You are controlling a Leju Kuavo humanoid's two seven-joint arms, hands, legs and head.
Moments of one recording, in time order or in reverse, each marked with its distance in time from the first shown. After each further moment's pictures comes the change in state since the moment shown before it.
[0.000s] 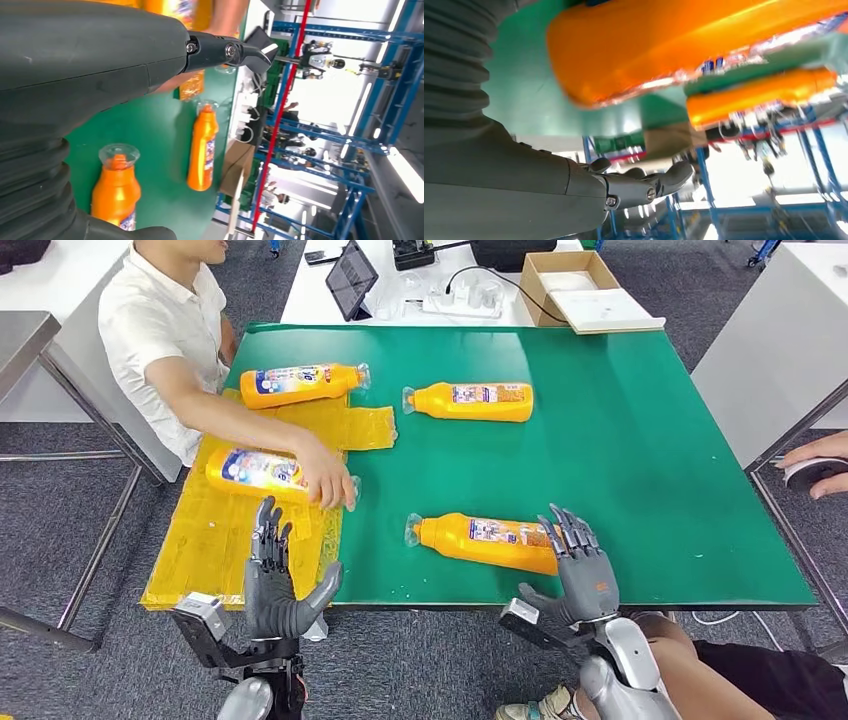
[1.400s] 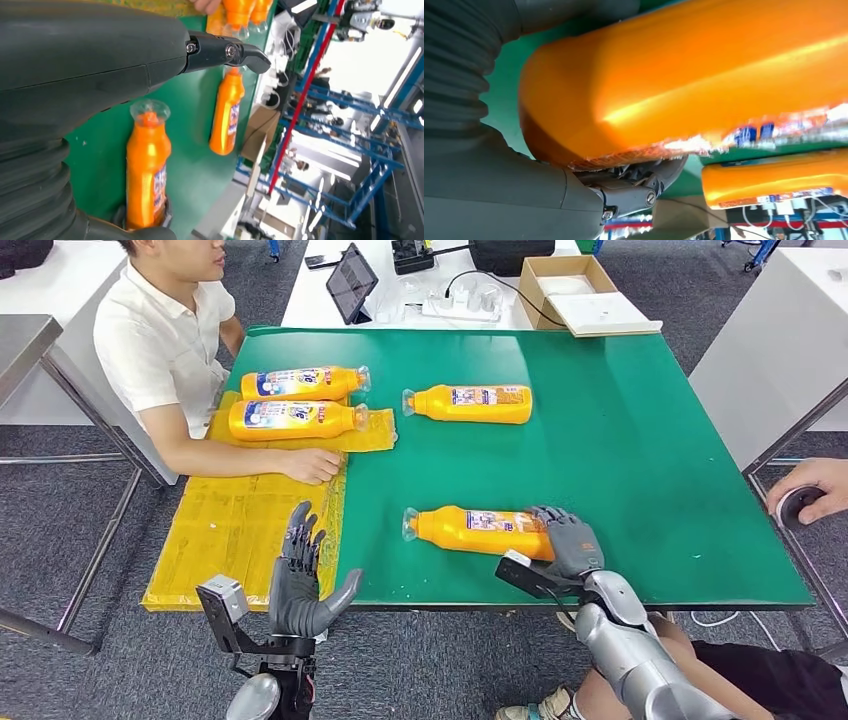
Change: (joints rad) left arm -0.028 0.002 -0.019 0.061 0.081 -0.114 0.079; right arm -0.308 0.007 0.106 0.453 -0.093 0.252 0.015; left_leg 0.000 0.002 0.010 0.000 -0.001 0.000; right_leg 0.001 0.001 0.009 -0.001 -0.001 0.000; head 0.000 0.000
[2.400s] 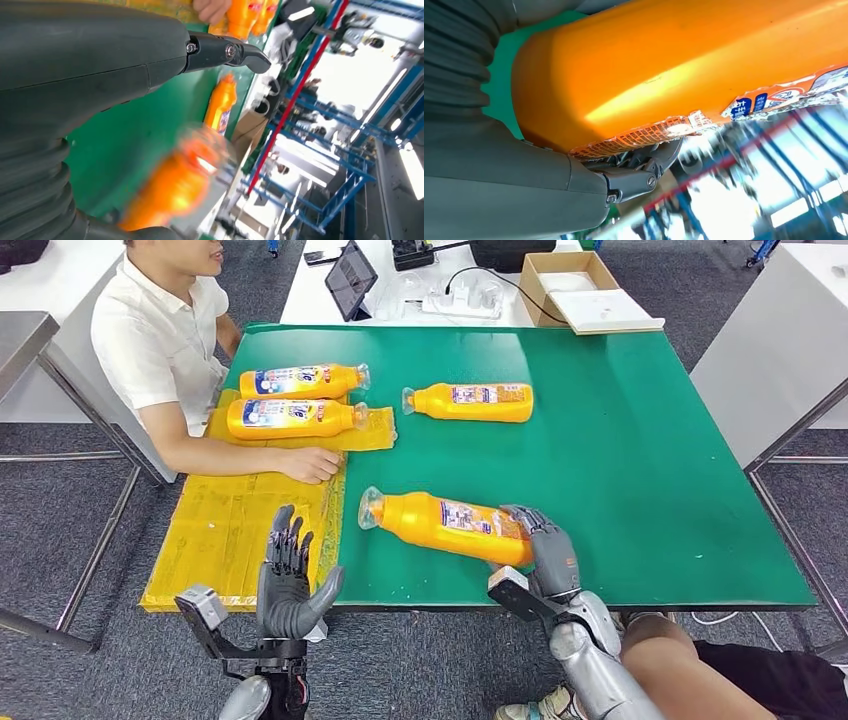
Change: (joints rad) left arm 0.014 0.005 0.034 0.012 0.087 -0.005 -0.081; right arm 0.189 0.079 -0.017 -0.353 -0.359 -0.110 -0.244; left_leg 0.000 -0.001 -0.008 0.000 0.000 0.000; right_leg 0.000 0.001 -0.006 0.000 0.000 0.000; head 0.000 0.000
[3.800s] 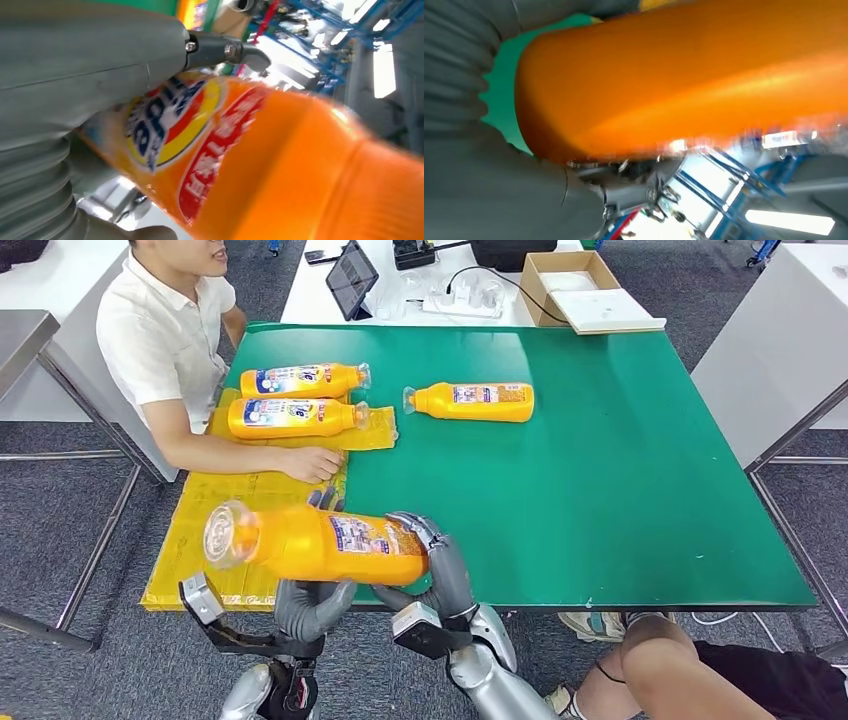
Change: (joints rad) left arm -0.042 0.018 -0.075 -0.035 0.169 -0.354 0.050; right arm 0.040 0.225 0.281 -0.080 -0.153 0.015 -0.087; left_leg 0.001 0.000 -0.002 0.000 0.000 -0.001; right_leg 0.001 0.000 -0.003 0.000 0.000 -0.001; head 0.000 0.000
